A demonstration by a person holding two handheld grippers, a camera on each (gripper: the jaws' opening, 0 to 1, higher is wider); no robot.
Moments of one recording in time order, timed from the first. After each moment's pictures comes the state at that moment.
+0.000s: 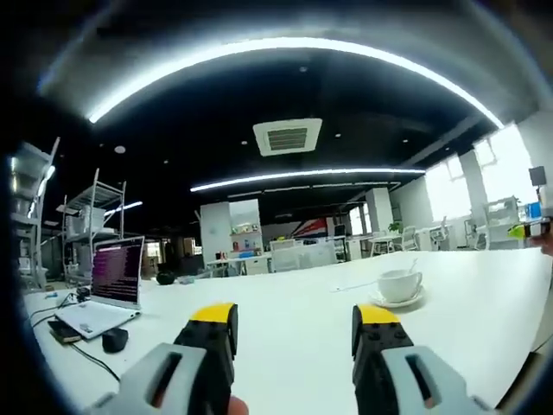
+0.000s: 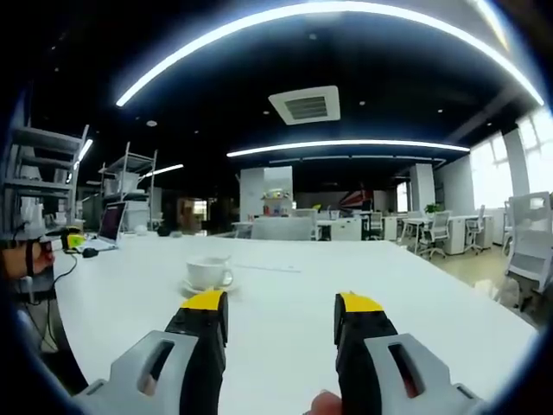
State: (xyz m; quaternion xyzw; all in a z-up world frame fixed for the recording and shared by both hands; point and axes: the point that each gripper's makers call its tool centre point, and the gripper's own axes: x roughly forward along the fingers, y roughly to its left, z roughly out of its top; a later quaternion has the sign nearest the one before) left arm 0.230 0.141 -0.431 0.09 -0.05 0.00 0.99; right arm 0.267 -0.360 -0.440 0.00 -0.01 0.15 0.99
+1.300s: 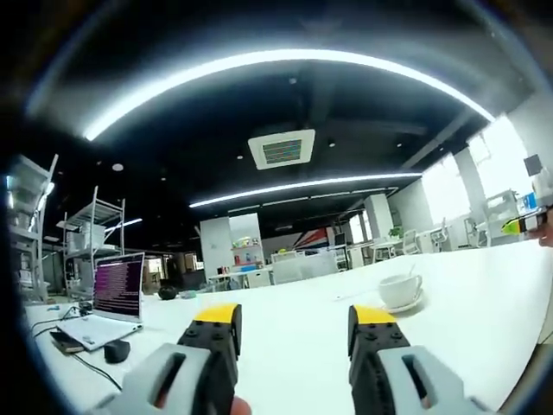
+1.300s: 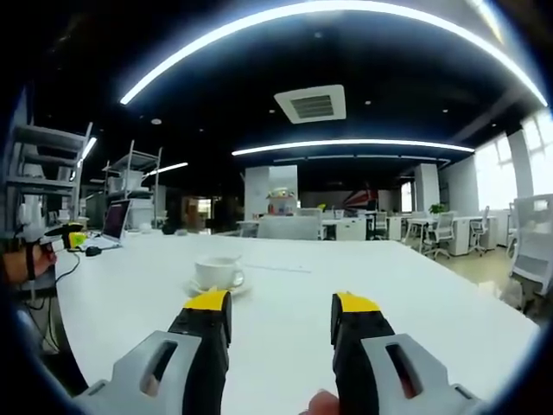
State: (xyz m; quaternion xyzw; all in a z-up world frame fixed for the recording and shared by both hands) left arm 0.231 0.142 -0.432 0.09 -0.07 0.00 0.99; right arm 0.271 -0.338 -0.441 -0.01 -0.01 0.16 0.99
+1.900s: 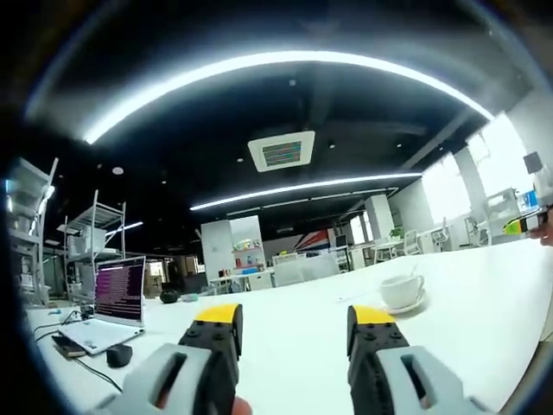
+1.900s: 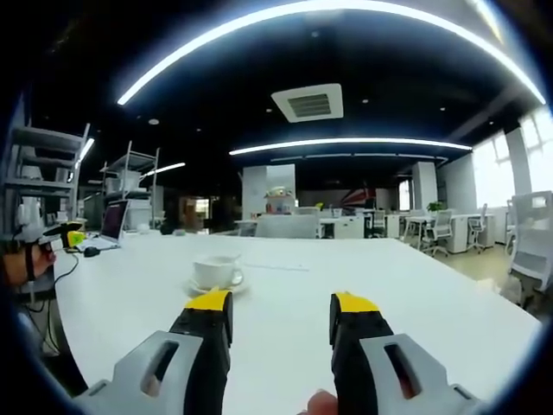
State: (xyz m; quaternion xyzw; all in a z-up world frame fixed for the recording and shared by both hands) left arm 0.229 0.140 -0.428 0.09 -0.08 0.00 0.99; right arm 0.271 -0.339 -0.446 0.00 0.00 0.15 0.99
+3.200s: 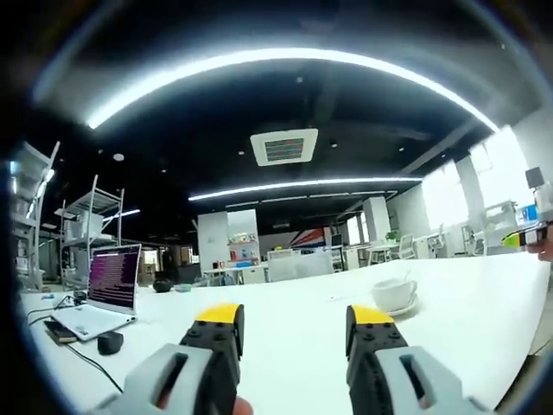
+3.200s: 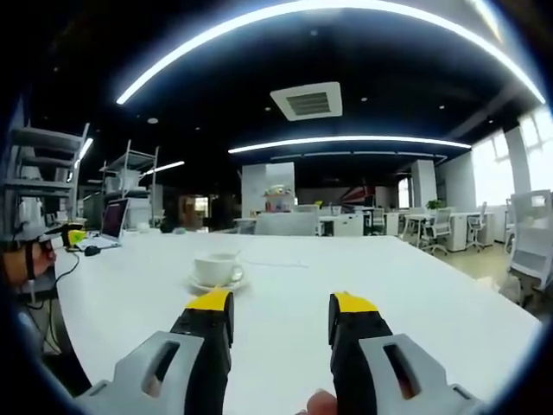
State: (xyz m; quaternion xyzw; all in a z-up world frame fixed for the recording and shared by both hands) left arm 0.229 0.135 -0.430 0.06 -0.06 -0.01 1.00; right arm 0.265 -0.342 -0.450 -0.01 0.00 0.15 0.99
